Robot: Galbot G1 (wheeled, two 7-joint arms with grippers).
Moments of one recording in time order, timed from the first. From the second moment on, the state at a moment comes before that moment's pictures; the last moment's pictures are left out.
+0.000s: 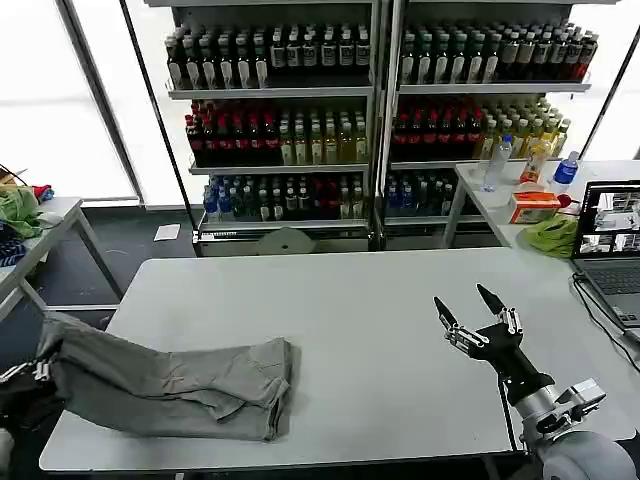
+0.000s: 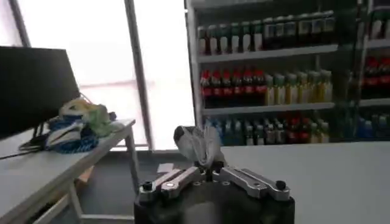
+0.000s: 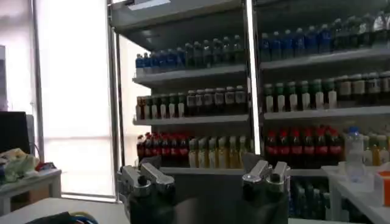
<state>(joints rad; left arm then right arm) 1.62 -1.12 -1.12 -2.11 -0.55 0.41 0.15 -1.51 0.90 0.64 2.19 0.70 -0.02 -0.05</state>
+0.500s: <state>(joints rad) 1.54 -1.12 -0.67 -2.19 -0.57 0.49 0.02 -1.54 0.91 0.66 2.20 0.69 -0.03 -0.05</state>
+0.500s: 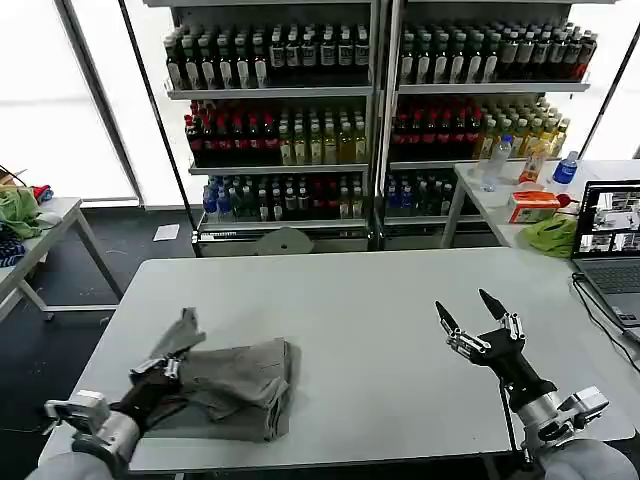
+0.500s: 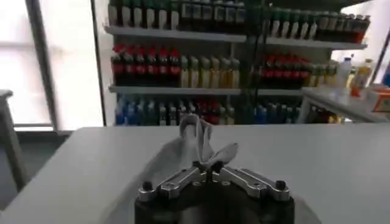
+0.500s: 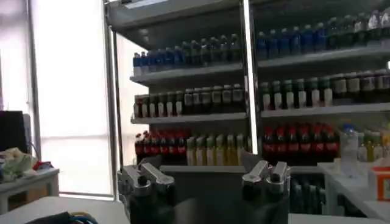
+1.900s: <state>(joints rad) 1.49 -1.16 -0.61 -2.27 -0.64 0.55 -0.02 -1.52 0.92 0.62 2.19 0.70 -0.05 -0.05</state>
